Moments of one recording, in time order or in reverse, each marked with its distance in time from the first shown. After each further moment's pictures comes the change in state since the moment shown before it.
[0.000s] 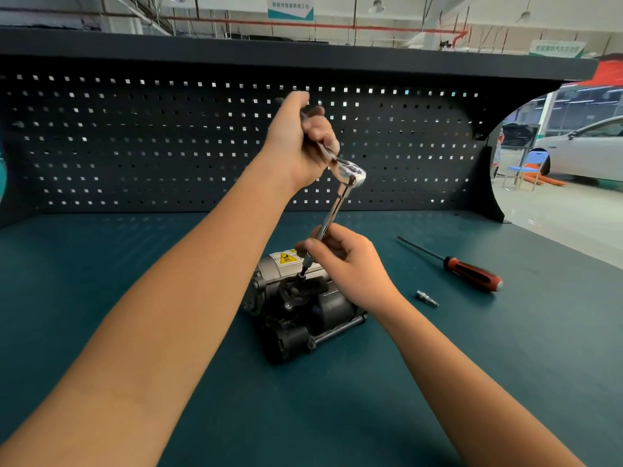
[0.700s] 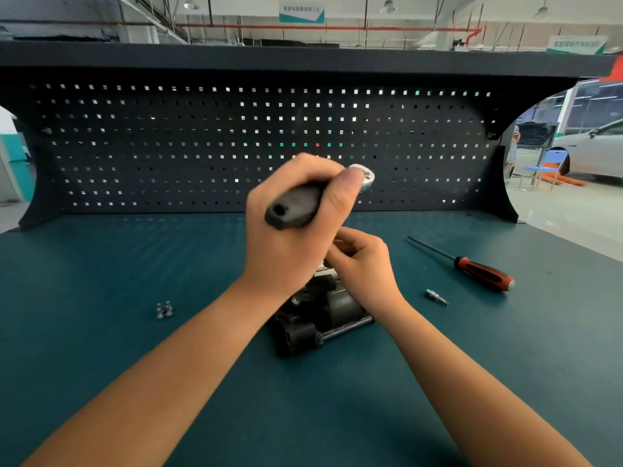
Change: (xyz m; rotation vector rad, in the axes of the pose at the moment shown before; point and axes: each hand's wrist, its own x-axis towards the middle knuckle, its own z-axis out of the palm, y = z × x) left_hand -0.110 -0.039 -0.031 1.002 -0.190 1.129; right_hand -0.004 -0.002 0.008 0.041 0.134 -0.037
